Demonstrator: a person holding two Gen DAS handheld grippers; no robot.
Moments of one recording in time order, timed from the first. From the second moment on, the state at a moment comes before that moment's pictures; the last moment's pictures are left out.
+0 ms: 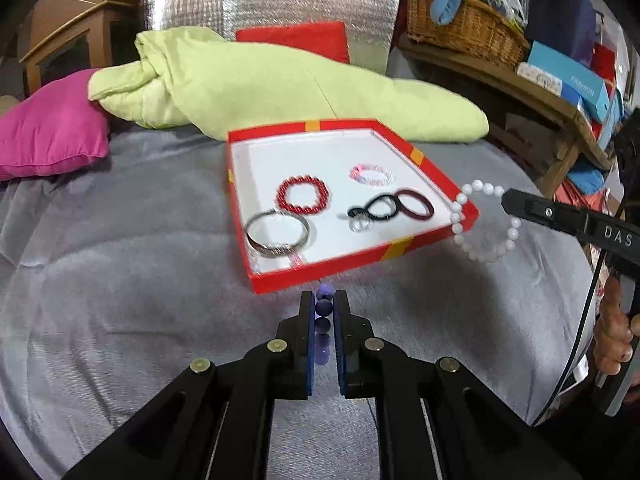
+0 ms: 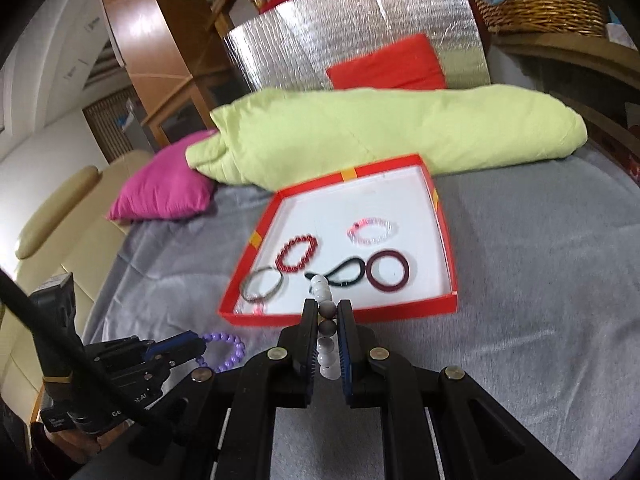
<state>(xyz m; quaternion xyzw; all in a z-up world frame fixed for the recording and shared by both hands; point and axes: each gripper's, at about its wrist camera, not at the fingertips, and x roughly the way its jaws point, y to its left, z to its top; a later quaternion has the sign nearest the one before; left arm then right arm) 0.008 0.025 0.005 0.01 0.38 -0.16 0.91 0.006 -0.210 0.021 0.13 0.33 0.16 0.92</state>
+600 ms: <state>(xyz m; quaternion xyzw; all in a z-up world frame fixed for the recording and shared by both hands) 0.017 0.060 0.026 -0.06 0.34 -0.14 0.93 0.001 -0.219 0.027 0.15 0.30 0.14 0.93</state>
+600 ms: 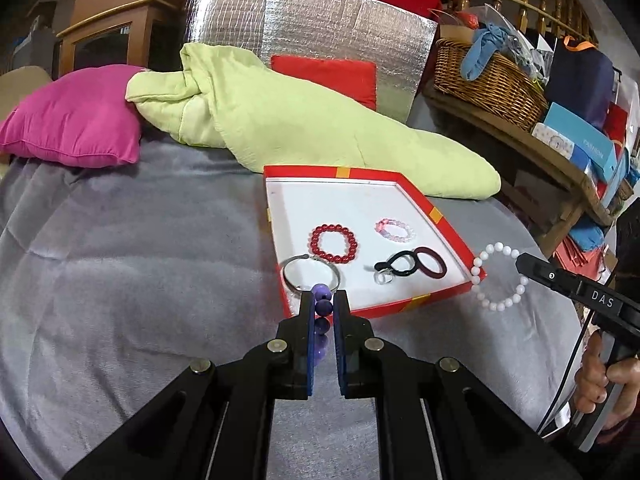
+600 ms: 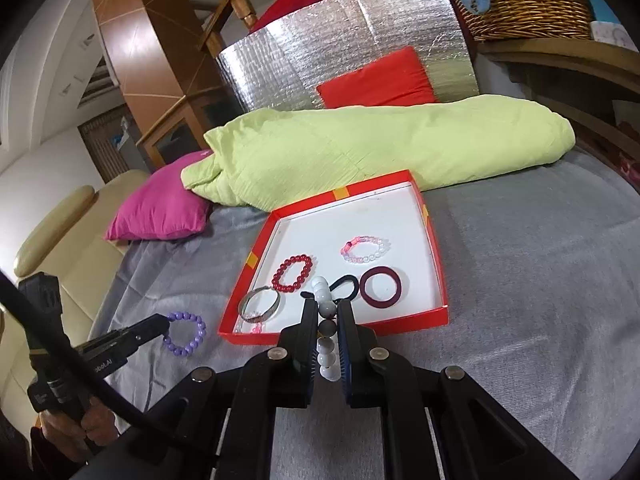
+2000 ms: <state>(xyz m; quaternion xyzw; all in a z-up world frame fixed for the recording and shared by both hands) 0.088 -0.004 0.032 -0.08 0.32 -0.18 0.93 0.124 -0.227 0.016 0.21 0.32 0.13 0.91</state>
